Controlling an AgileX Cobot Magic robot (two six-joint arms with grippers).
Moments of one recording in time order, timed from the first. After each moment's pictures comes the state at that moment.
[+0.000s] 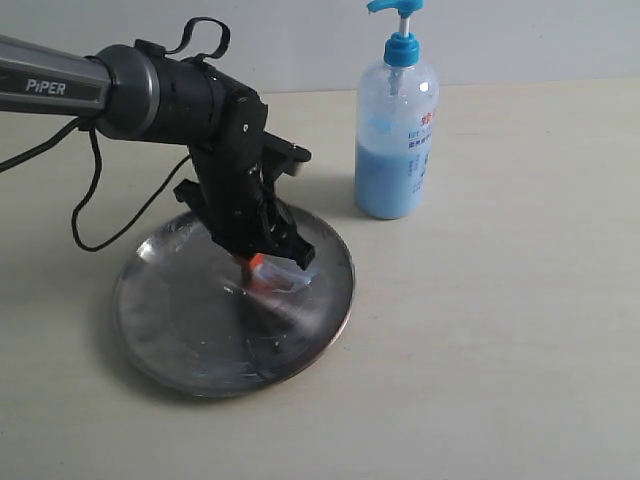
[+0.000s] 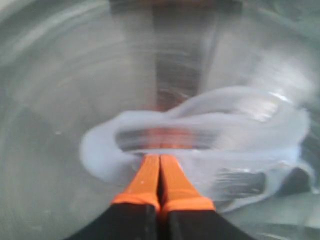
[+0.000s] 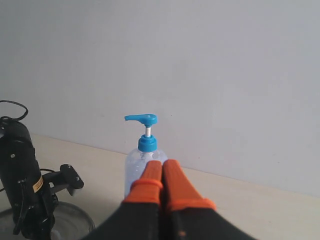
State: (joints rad) left arm -0.65 2.20 -1.46 0.04 0.83 -0.07; right arm 0.29 0.26 -0.45 0.29 0.31 -0.33
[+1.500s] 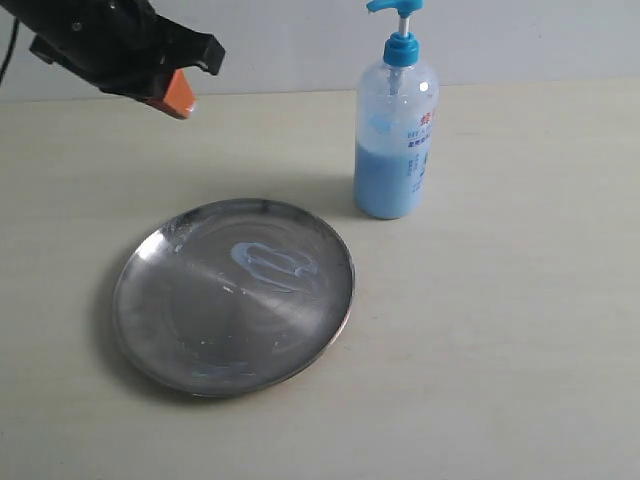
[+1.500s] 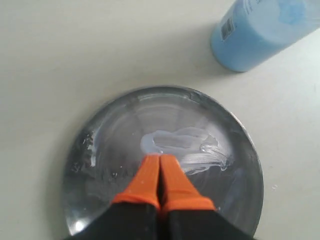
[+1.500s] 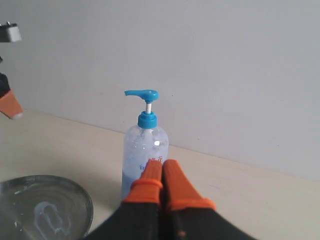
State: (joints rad) left arm -0.44 1.65 -1.38 -0.19 0.87 0.05; right arm 0.29 0.26 -0.40 0.29 0.32 -0.37
